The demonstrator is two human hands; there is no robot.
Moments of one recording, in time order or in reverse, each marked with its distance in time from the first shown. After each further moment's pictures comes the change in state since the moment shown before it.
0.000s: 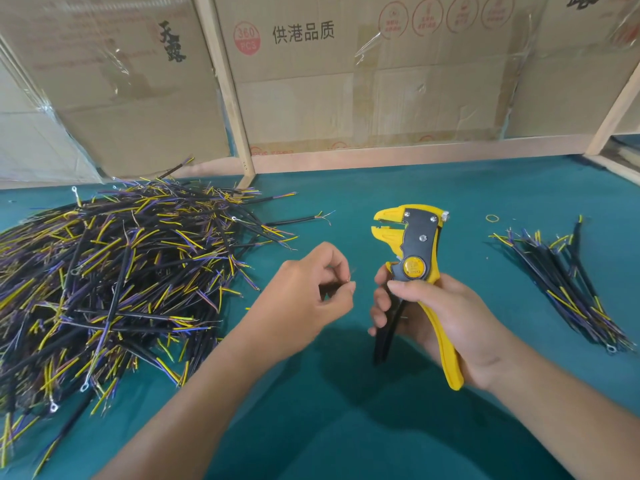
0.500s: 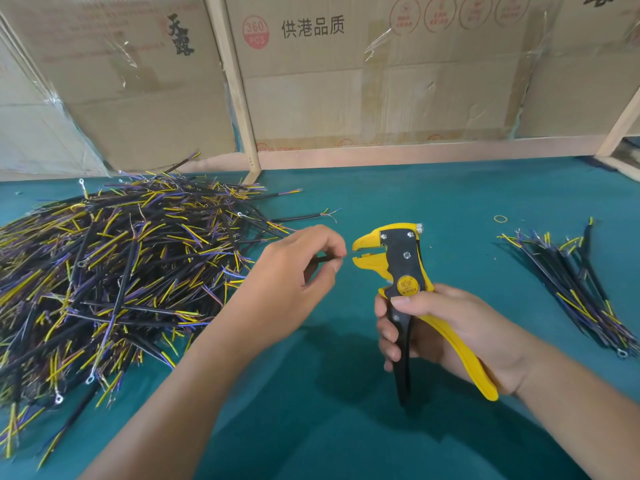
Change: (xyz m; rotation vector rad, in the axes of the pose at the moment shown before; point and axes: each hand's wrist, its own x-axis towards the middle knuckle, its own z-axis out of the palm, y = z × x) left_hand 0.003 0.004 -0.024 0.238 0.137 0.166; right_hand -0.008 -0.009 -0.004 -0.099 -0.183 0.245
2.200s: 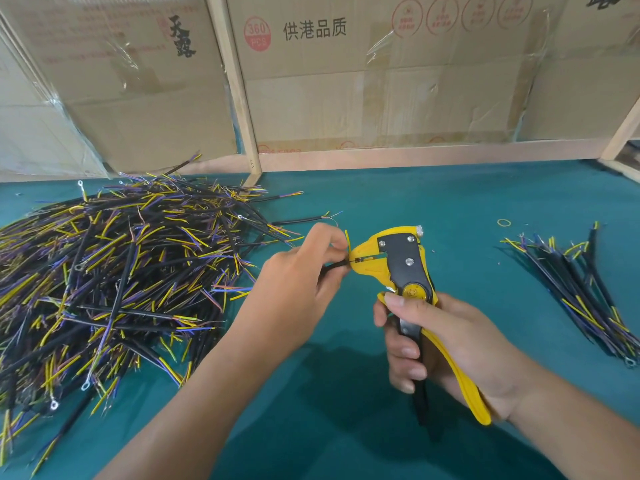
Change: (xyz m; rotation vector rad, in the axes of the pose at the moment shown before) left_hand -0.002 0.010 0.012 0.070 0.060 -0.043; right_hand 0.000 0.009 0.012 0.029 0.060 -0.062
